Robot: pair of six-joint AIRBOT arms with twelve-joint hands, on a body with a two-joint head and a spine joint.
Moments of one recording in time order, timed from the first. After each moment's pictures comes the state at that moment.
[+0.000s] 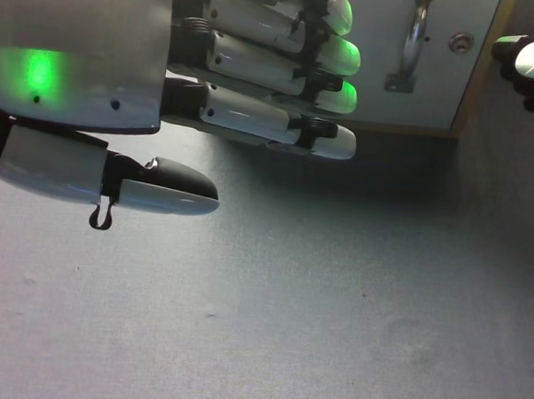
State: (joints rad) left arm -0.03 -0.77 1.06 1.53 -1.03 0.13; right arm -0.34 -0.80 1.09 -0.22 0.07 0.36
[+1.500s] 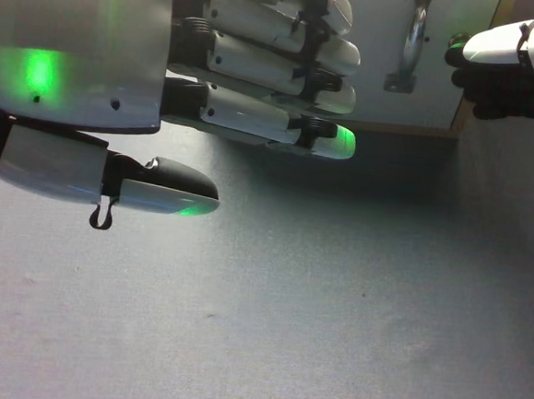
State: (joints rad) left arm -0.03 -0.77 1.06 1.53 -1.03 0.13; right arm -0.30 -0.95 1.19 -0.08 0.00 0.36
